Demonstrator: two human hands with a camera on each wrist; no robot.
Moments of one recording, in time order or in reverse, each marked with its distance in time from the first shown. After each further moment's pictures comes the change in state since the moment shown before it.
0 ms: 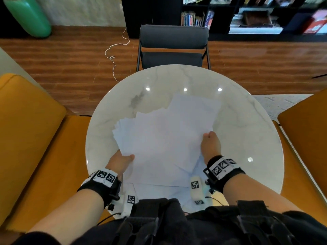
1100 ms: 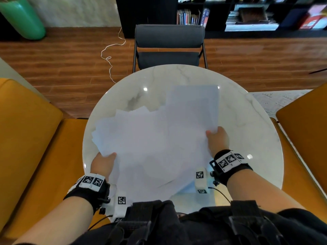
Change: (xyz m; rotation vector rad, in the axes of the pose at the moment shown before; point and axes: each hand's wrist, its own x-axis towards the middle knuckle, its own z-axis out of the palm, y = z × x) left_hand 0.009 0.001 -0.030 0.037 0.268 -0.022; right_hand 0.031 0.006 -0.018 0.052 0.092 0.051
